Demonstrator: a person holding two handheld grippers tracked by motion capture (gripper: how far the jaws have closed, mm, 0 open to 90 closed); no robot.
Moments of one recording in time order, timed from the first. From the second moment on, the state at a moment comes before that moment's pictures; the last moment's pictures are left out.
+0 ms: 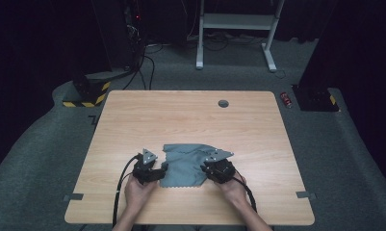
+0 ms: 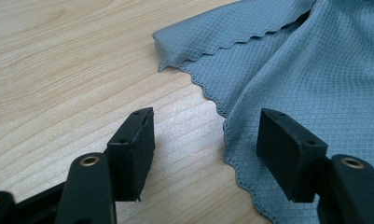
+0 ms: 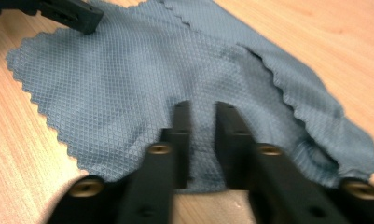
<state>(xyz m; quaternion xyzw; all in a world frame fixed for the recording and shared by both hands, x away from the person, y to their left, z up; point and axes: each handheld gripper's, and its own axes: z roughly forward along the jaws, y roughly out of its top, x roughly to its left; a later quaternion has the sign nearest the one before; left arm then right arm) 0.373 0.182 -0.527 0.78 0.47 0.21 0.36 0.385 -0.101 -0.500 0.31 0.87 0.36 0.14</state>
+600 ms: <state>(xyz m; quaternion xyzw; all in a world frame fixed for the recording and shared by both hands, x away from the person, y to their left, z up) 0.373 0.182 -0.527 0.78 0.47 0.21 0.36 0.396 -0.087 -0.478 0.29 0.88 0.35 0.16</state>
